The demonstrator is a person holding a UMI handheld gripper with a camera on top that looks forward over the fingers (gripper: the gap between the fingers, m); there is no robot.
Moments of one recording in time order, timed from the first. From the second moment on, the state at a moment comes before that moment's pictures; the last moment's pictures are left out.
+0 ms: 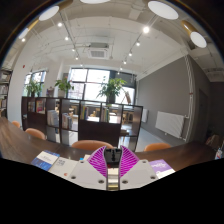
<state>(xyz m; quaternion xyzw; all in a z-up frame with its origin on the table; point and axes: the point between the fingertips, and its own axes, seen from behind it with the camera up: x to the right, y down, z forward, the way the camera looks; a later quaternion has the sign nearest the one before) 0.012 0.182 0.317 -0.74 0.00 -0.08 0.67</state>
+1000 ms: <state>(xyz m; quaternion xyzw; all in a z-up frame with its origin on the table) 0.055 0.082 0.204 -0.83 -0.01 -0.03 0.55</state>
